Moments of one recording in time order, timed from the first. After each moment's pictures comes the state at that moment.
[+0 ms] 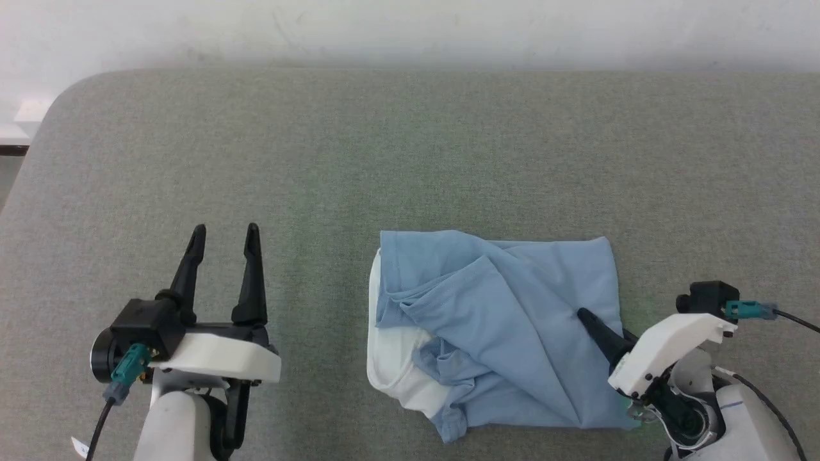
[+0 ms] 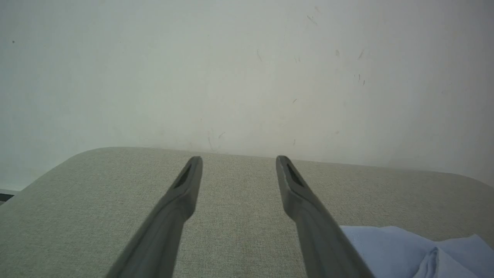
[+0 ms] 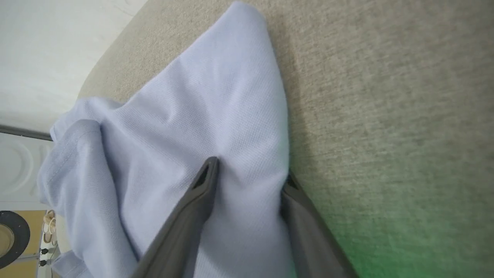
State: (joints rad) left arm -0.17 0.05 0.06 0.14 -0.15 -0.10 -0.26; right arm -0.24 -0.06 -0.03 0.50 0.70 0.13 0.34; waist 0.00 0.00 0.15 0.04
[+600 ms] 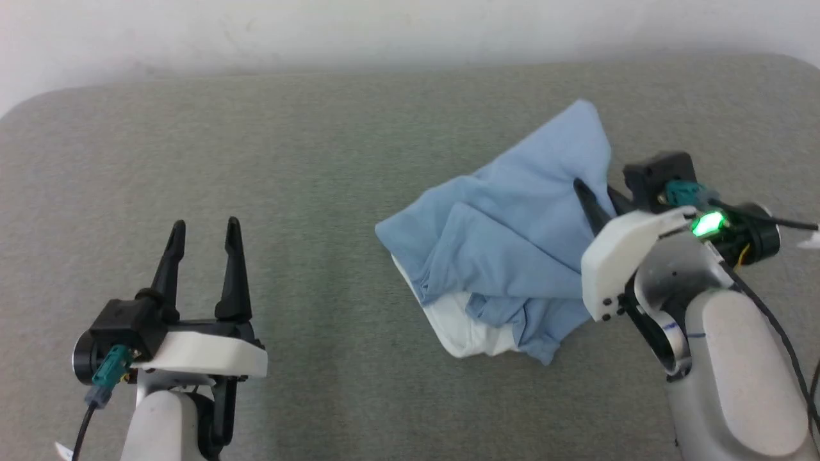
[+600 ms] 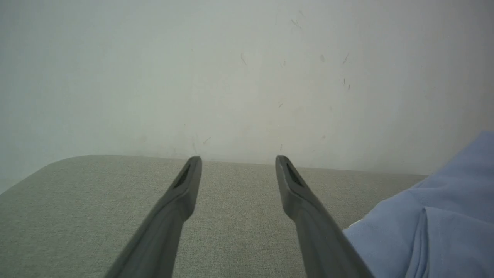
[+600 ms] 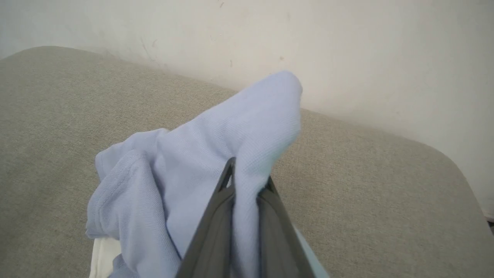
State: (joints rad) left arm -0.17 0.05 0.09 0.12 -0.15 -0.10 -0.26; right arm -0.36 -0.05 0.11 0.05 0.05 0.13 0.44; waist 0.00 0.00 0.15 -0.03
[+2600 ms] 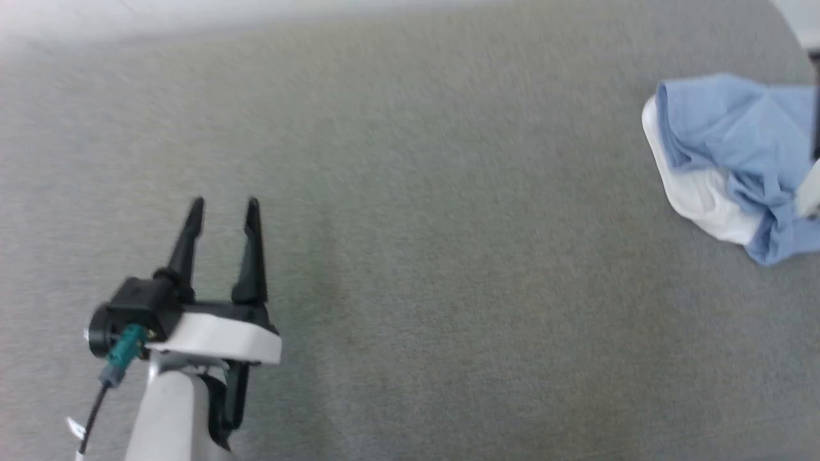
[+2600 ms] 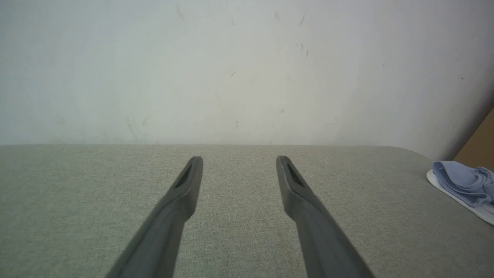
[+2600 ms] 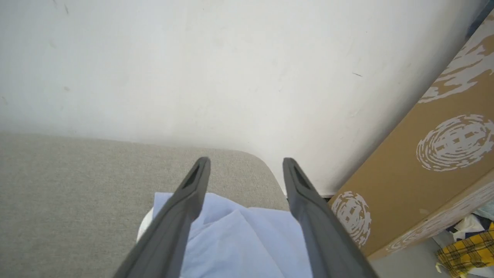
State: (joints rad) left arm -0.23 0.08 0.04 0.12 -0.15 -0.10 -0.26; right arm -0.65 -0.32 -0.22 0.50 -0.04 0.13 -0.06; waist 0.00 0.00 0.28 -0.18
